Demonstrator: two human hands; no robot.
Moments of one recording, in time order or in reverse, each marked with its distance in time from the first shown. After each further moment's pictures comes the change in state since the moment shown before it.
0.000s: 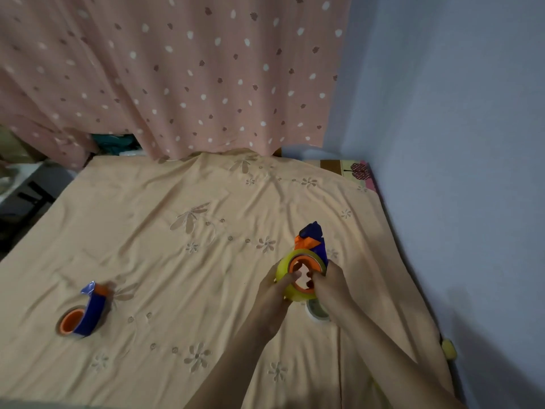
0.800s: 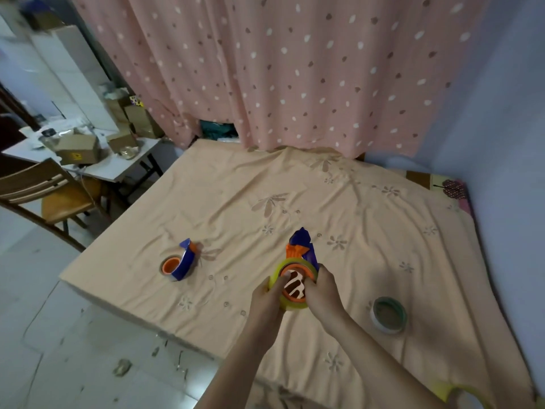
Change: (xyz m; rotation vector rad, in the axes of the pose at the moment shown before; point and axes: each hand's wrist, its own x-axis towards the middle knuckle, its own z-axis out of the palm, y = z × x) left_hand -0.104 0.025 -0.116 -0.103 0.383 0.159; right_hand -0.086 -0.025 0.133 -0.083 -0.300 -0.189
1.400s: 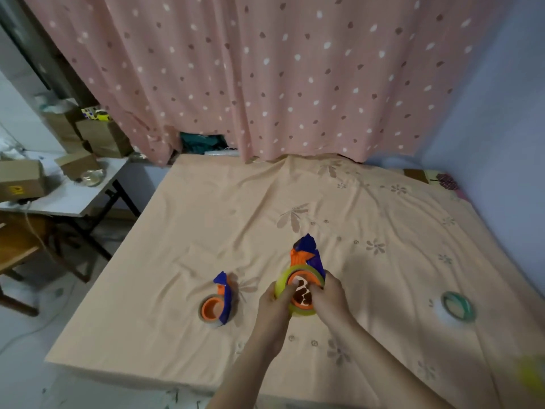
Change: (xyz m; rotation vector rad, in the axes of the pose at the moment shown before) left_hand 0.118 0.112 -0.218 0.170 -0.248 -0.050; right_hand 0.035 -0.083 0.237 -0.006 0.255 0.111
